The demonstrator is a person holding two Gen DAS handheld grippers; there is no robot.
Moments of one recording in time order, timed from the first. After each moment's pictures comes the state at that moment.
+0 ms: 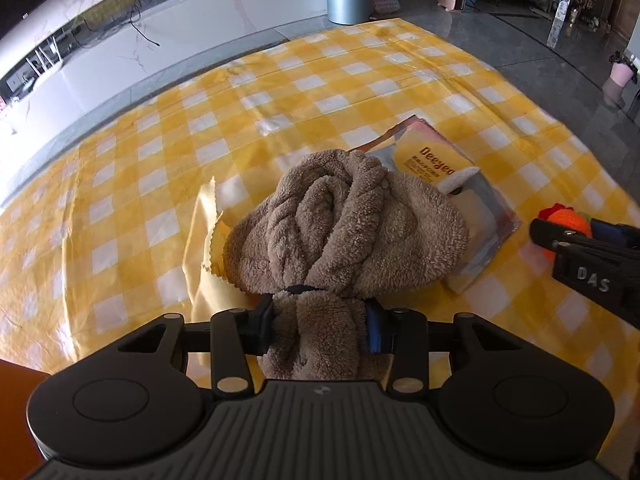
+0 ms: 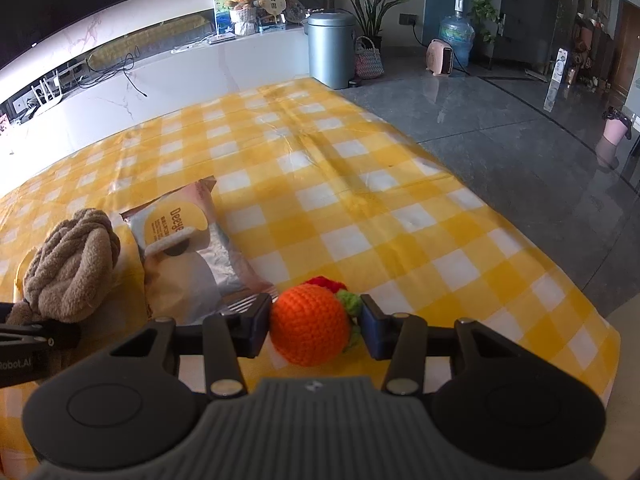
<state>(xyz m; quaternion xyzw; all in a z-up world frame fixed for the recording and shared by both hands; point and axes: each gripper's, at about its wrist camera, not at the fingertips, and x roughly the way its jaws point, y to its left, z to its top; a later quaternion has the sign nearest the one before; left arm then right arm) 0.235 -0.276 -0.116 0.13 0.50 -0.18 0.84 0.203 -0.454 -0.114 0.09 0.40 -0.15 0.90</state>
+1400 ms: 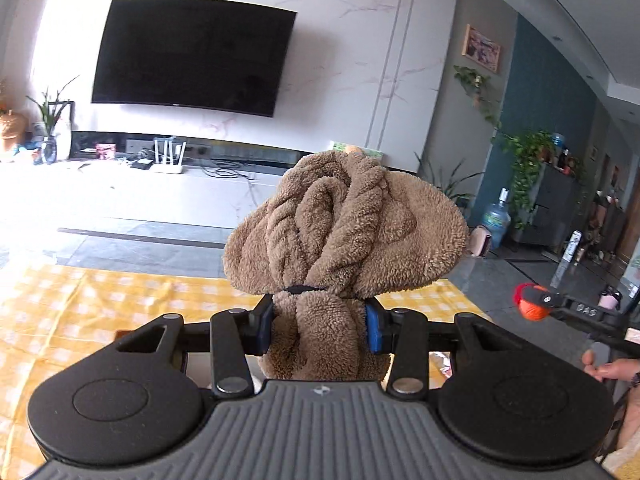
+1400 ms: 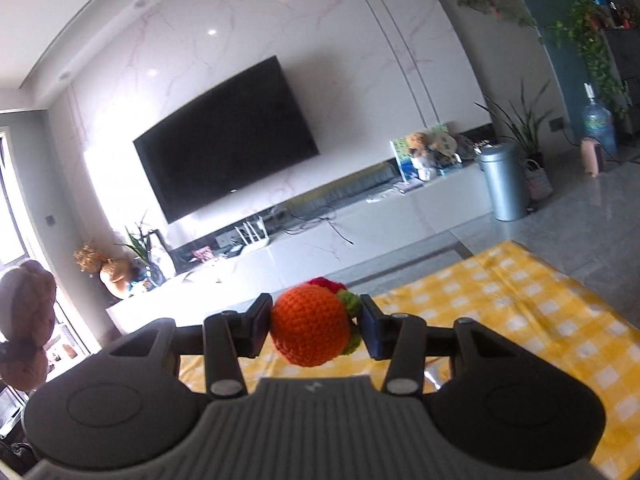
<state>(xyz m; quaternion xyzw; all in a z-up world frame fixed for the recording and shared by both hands) 0.065 -0.012 0.063 -0.07 0.22 -0.12 0.97 0.111 -0.379 0.049 0.19 0.16 0.12 0.96</state>
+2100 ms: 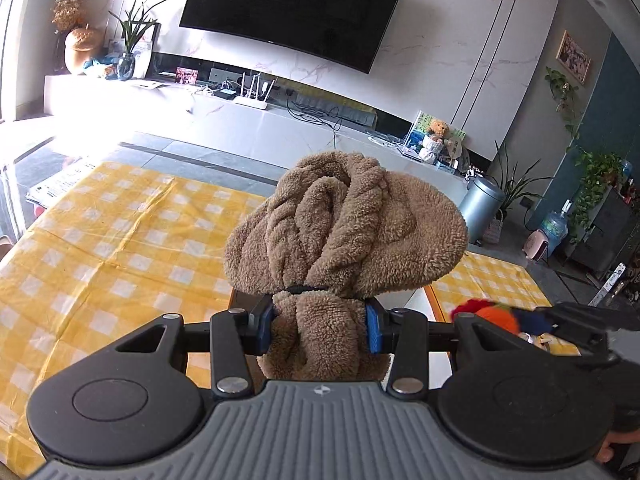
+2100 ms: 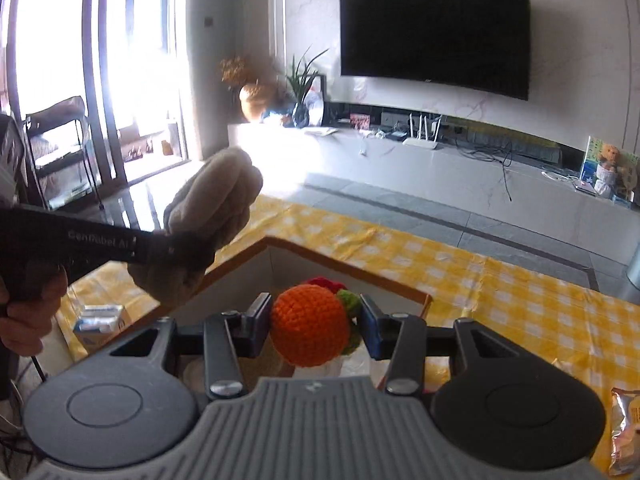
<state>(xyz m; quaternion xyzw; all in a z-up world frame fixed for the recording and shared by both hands) 0.052 0.118 -0.001 -0.15 0.29 -0.04 0.94 0.125 -0.087 0.017 -0.09 0.27 0.34 0.90</state>
